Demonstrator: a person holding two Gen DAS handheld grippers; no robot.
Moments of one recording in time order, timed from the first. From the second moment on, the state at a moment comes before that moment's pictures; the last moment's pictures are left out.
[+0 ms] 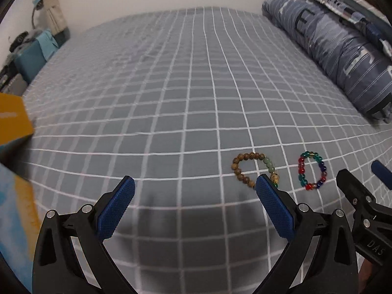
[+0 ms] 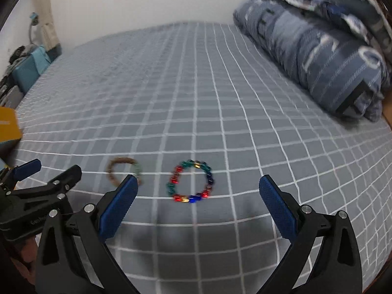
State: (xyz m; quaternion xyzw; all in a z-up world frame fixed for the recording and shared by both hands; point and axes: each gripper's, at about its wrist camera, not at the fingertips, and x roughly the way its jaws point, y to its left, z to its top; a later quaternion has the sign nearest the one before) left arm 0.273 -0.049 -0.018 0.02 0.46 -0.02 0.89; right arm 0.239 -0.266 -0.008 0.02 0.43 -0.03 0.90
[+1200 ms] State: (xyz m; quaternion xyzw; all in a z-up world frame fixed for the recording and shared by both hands) left arm 0.281 -0.067 -0.029 0.00 0.45 -0.08 0.89; right arm 0.252 -0.277 -0.026 0.04 0.43 -0.03 0.90
